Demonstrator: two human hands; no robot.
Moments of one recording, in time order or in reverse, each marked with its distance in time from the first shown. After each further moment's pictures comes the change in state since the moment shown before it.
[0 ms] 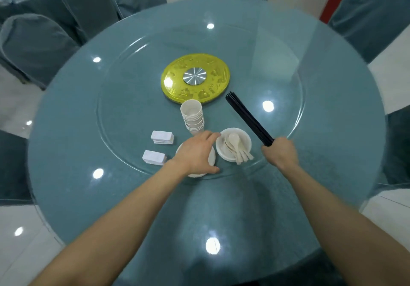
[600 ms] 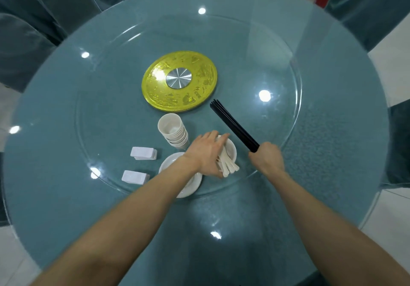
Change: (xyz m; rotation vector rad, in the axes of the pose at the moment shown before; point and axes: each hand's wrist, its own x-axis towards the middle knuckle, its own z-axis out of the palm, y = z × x) left_hand 0.108 0.018 0.026 0.097 -0.116 0.108; right_hand 0.056 -0.001 0.023 -0.049 -0.076 -0.002
